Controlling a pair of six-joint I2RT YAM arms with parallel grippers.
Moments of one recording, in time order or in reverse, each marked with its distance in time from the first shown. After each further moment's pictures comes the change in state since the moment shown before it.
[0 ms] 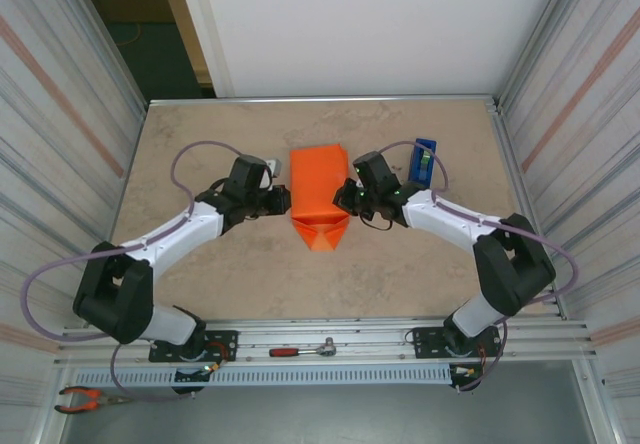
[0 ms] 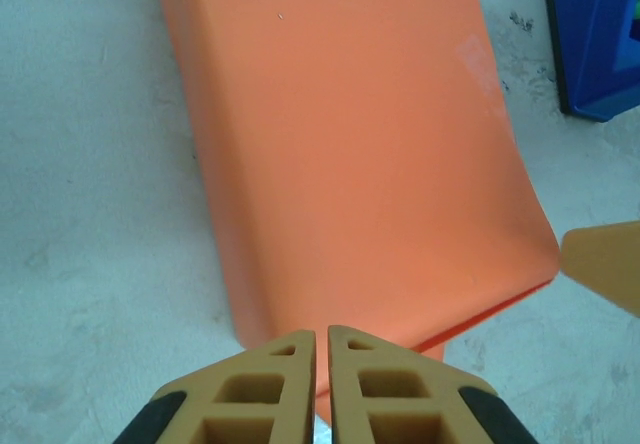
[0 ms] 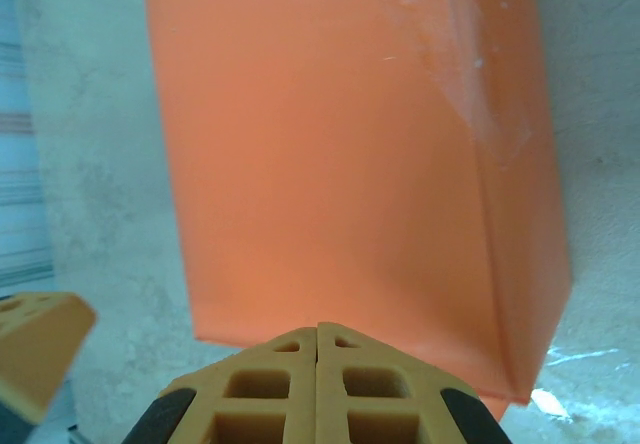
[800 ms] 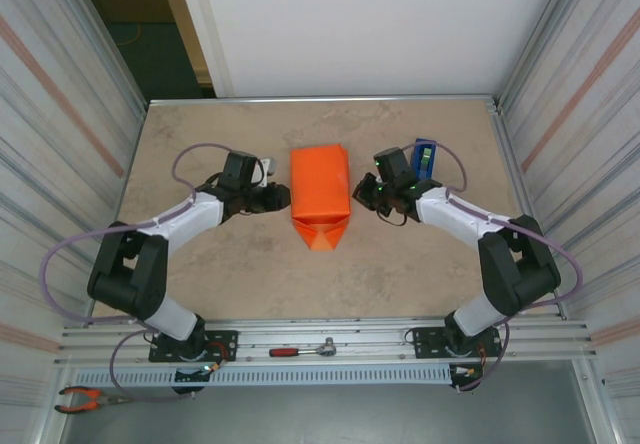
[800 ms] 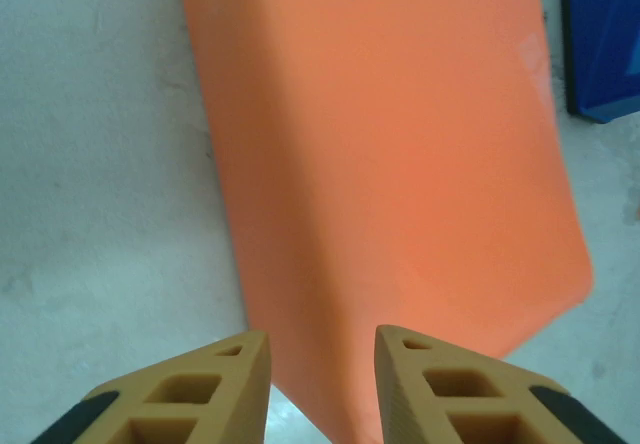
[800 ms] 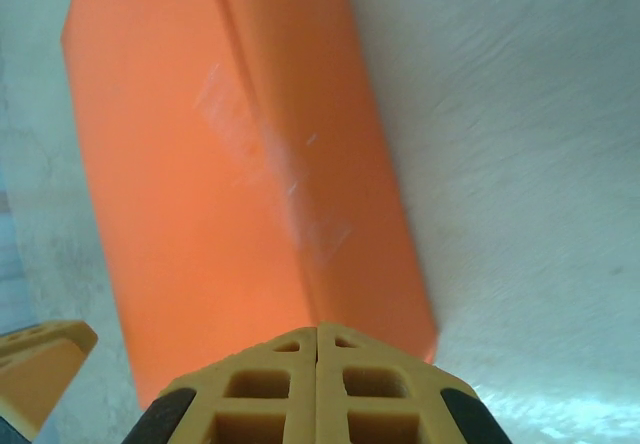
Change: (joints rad) left arm 0.114 0.137 0.013 0.065 0.184 0.010; right arm -0.161 -0.034 -0.040 -0.023 -0.004 -0.014
